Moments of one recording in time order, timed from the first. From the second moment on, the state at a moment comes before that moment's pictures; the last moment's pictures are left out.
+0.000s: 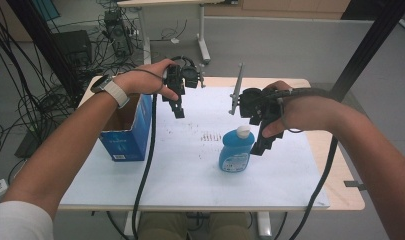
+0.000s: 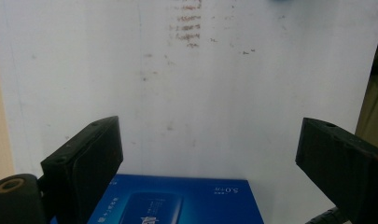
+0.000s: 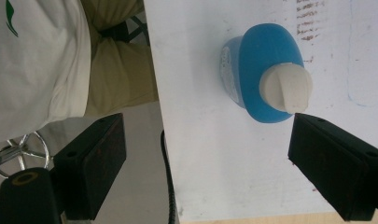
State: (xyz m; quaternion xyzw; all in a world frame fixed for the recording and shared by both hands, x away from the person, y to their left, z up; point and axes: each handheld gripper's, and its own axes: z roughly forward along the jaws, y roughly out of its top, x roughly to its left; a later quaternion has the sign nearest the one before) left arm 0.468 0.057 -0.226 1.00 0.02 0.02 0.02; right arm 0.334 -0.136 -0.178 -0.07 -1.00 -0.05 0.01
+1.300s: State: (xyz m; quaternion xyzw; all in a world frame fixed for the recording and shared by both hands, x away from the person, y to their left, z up) left arm 0.460 0.047 -0.222 1.00 0.04 0.02 0.03; right arm 0.338 -0.167 -0.163 -0.07 -1.00 -0.06 -0.01
